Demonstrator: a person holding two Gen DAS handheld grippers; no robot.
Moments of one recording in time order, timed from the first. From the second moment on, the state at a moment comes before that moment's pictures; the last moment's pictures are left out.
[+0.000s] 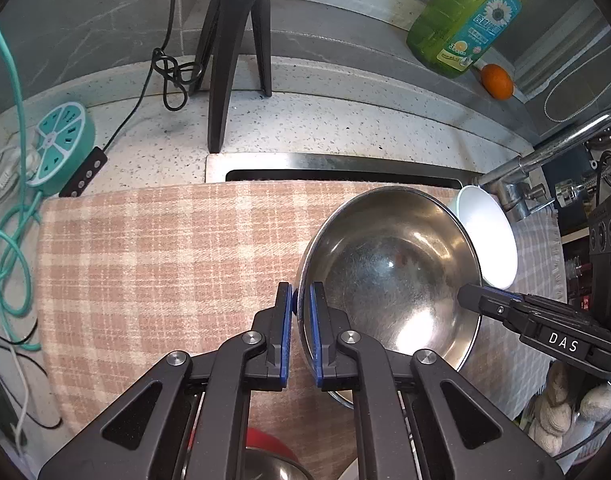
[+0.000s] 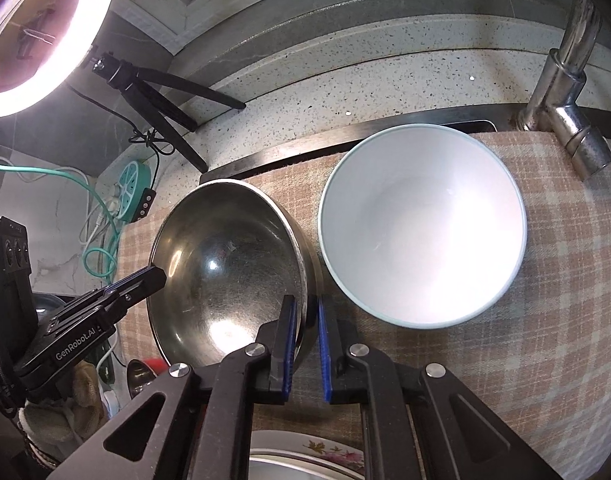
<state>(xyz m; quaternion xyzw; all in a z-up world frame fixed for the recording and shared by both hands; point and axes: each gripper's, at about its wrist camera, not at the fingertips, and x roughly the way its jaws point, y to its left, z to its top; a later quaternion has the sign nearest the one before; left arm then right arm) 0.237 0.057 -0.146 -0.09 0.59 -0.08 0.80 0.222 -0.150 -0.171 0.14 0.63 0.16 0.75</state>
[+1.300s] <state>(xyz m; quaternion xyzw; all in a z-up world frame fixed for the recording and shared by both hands) 0.102 0.119 -0.053 -0.13 0.51 0.03 0.85 0.143 -0.078 -0.072 0.06 0.58 0.29 0.76</state>
